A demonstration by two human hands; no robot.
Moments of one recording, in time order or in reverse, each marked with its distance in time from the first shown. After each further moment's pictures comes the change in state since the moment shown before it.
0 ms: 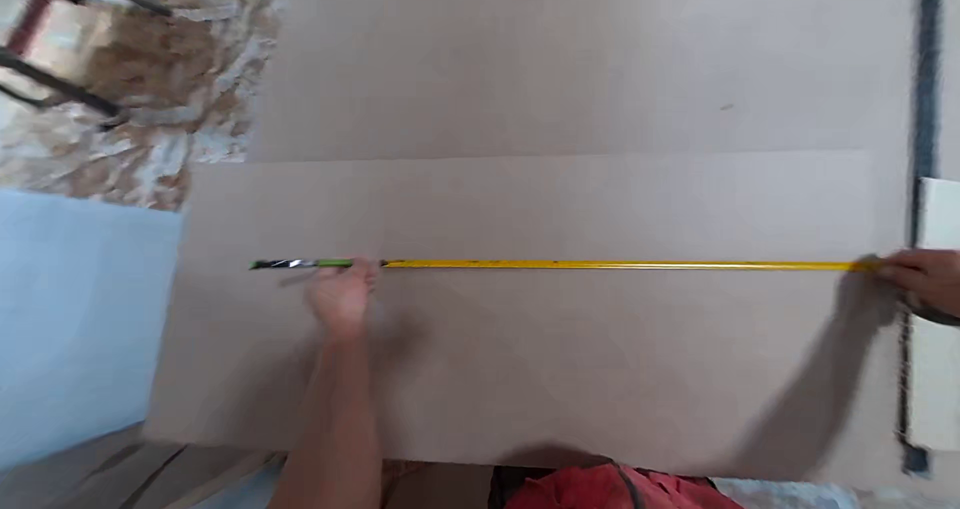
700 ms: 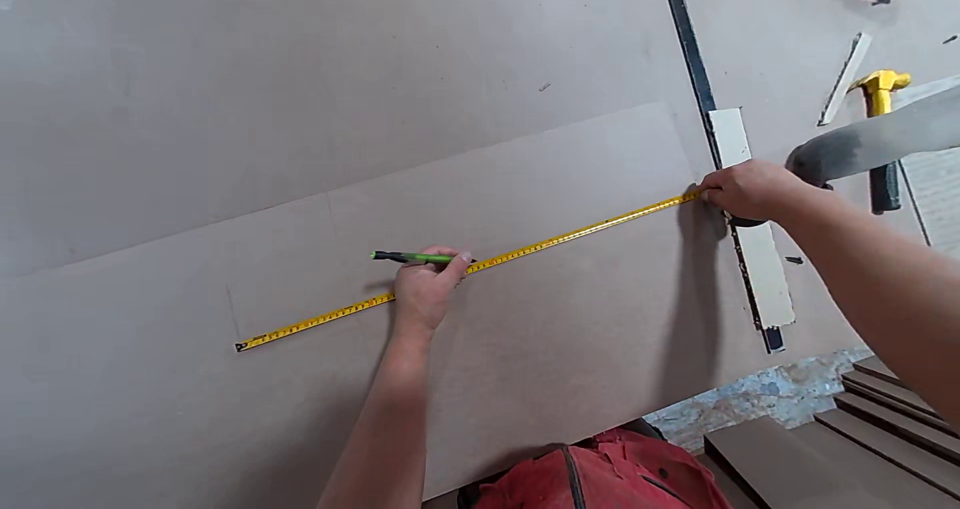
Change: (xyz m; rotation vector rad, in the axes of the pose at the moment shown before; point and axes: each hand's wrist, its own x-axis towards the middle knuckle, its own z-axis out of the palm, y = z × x) left_hand -0.173 0.083 0.192 -0.115 -0.755 0.483; right_hand 0.029 0.050 0.018 -0.091 0.077 -0.066
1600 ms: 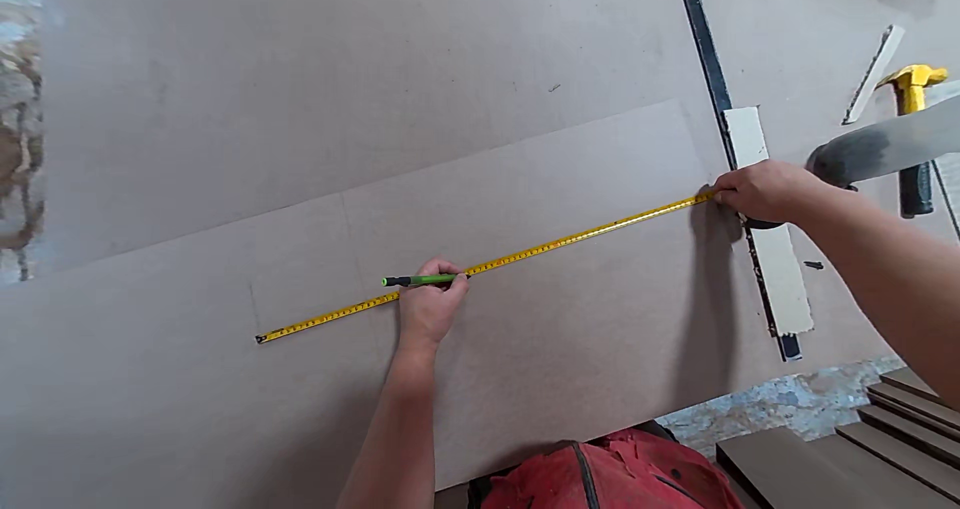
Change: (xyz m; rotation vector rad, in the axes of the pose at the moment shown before) left_hand -0.023 -0.006 -0.005 0.239 0.080 -0.061; right_hand 0.001 0.001 -0.002 0.001 -0.016 -0.018
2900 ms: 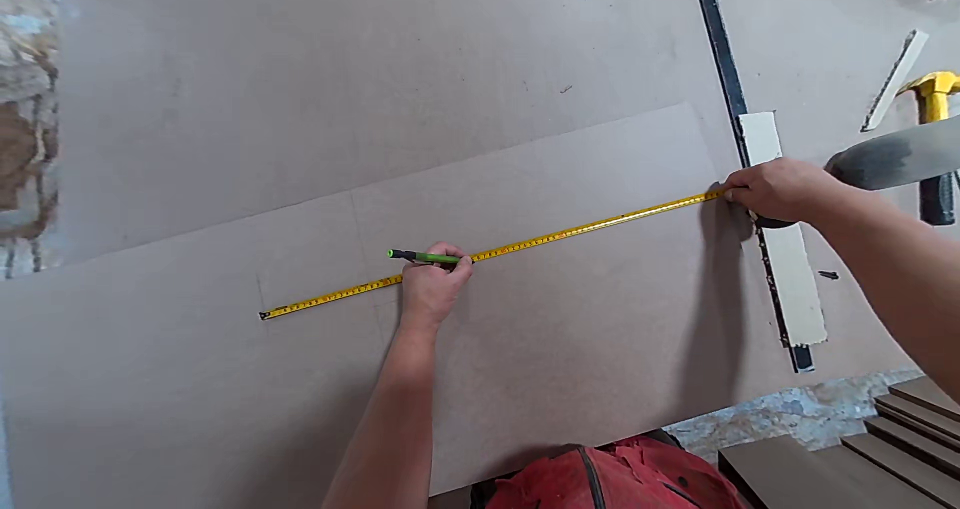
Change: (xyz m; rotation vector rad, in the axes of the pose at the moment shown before) left_hand 0.034 -0.002 -0.003 0.029 0.006 0.049; right_hand 0.010 0.000 -0.008 0.026 0.027 -0.011
